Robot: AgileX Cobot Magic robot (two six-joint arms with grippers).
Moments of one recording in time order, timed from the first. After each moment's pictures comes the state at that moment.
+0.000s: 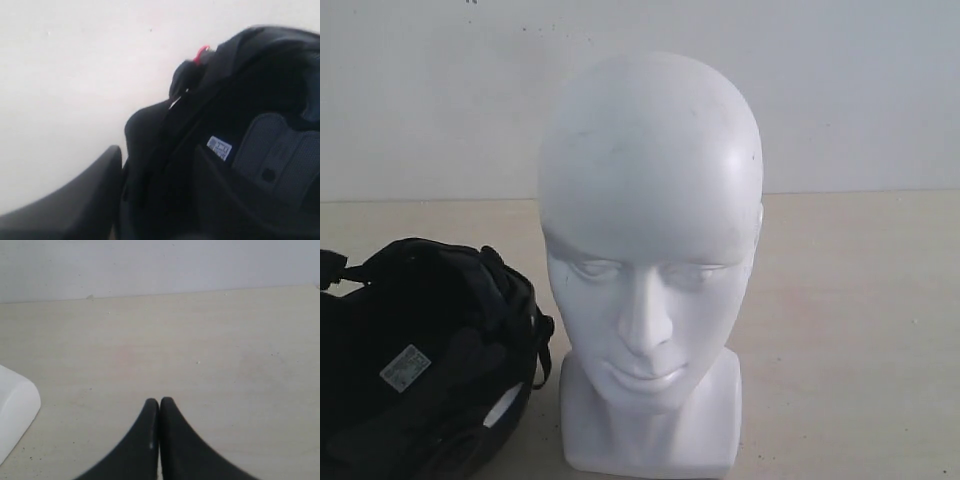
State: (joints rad) left arm 0.08 1.26 -0.81 0.02 0.53 0.08; right arm 0.05 0.00 0.00 0.07 0.34 -0.01
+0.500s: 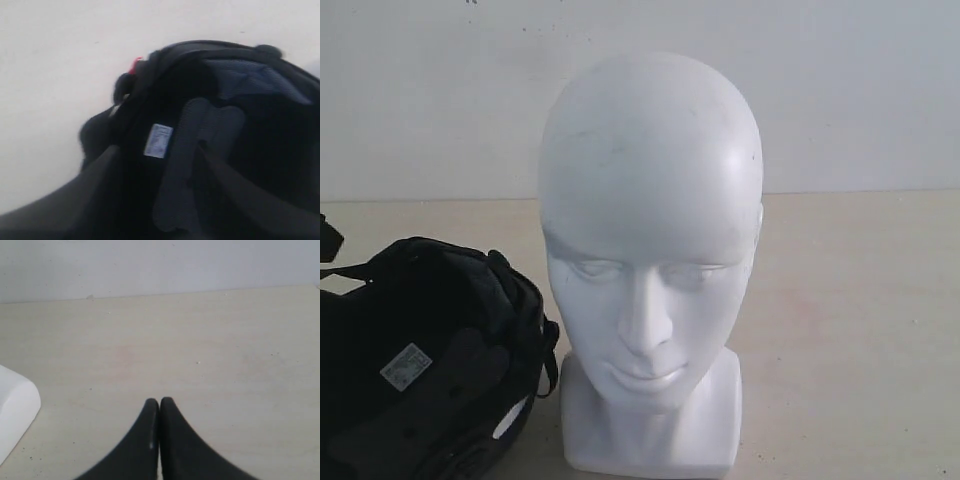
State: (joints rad) left arm 0.05 1.19 -1.00 -0.21 0.87 0.36; right arm 0.05 0.00 0.00 0.07 0.34 -0.01
